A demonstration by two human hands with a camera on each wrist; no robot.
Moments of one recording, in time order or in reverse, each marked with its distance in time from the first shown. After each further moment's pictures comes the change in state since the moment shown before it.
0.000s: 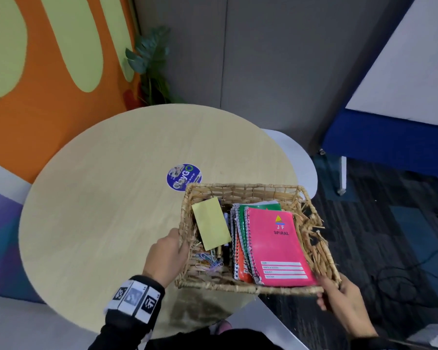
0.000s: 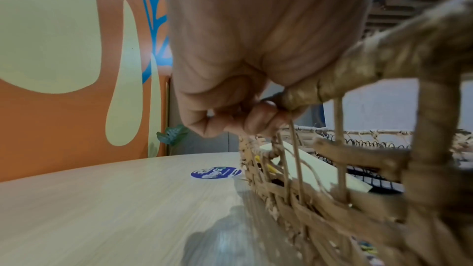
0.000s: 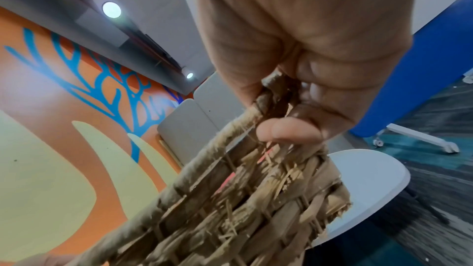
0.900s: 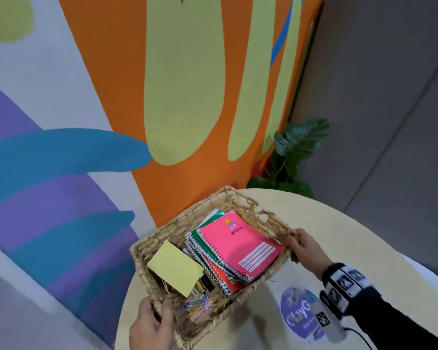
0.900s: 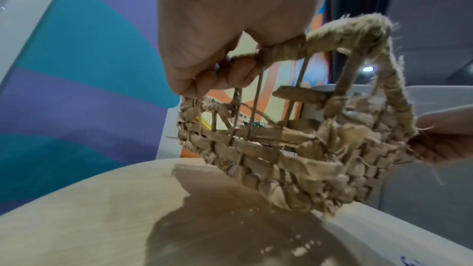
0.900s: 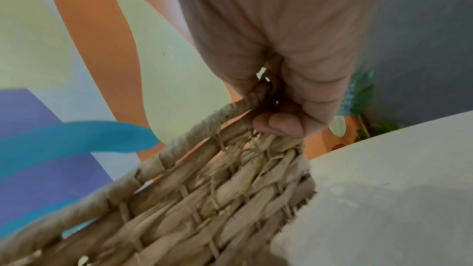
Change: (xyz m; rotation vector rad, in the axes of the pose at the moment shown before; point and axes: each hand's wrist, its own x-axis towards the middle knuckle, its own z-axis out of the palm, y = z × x) left_hand 0.051 -0.167 -0.117 -0.702 0.882 -0.888; right_hand 0.106 -0.376 0.408 -0.442 -0.673 -0.764
